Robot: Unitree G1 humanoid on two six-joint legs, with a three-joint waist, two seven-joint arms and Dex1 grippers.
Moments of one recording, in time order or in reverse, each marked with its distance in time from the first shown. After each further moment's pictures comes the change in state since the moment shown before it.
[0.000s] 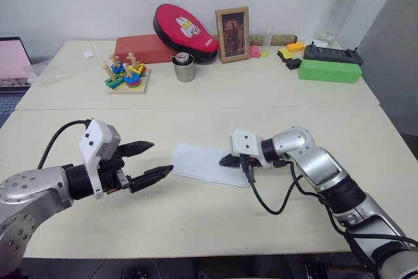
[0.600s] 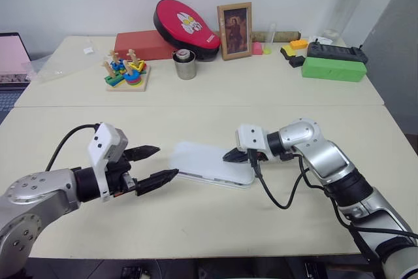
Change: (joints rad) left arm 0.047 0.034 -0.017 -0.039 -0.052 0.033 -0.036; right arm -0.042 -0.041 0.021 0.017 -0.024 -0.094 0.042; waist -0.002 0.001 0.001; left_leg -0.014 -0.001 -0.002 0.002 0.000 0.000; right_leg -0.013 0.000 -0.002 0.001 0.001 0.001
